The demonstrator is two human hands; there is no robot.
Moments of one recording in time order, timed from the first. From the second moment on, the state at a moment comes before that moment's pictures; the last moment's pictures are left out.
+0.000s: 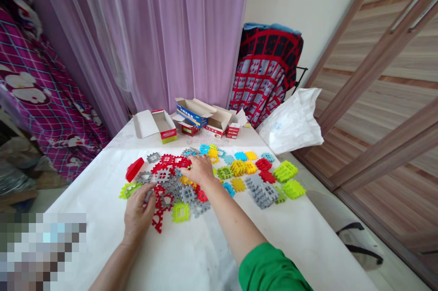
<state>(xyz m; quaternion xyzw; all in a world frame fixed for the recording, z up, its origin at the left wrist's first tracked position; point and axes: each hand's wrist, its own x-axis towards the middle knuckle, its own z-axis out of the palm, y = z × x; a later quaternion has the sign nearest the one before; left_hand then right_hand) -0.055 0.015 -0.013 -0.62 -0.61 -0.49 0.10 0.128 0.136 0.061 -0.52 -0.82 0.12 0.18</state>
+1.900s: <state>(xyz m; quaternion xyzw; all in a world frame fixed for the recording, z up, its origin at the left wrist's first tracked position) -0.009 -0.006 0.018 -0.38 -0.55 -0.53 -0.52 0.169 0.056 0.055 -0.46 -0.63 0.58 0.24</state>
